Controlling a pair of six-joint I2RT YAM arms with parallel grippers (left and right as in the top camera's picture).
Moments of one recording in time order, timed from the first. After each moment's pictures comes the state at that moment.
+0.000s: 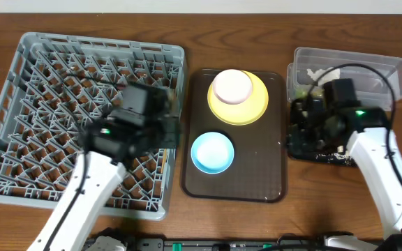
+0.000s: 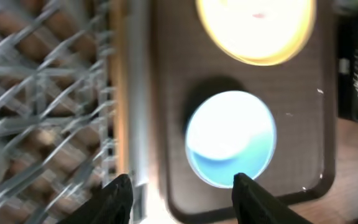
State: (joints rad) left arm -0.39 1.26 1.13 -0.94 0.16 -0.33; right arm 0.06 1.41 1.07 -1.07 -0.26 0.09
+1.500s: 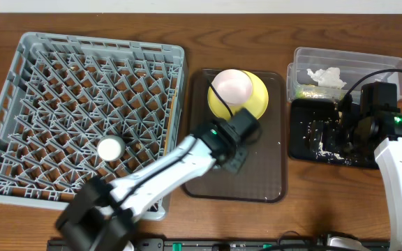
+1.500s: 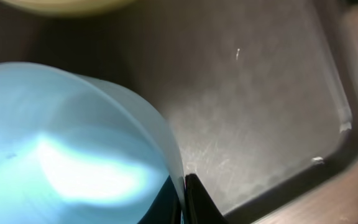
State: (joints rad) left arm -0.86 1.70 1.18 -0.78 0.04 -0.31; right arm -0.14 1.33 1.09 -1.14 -0.20 0.08
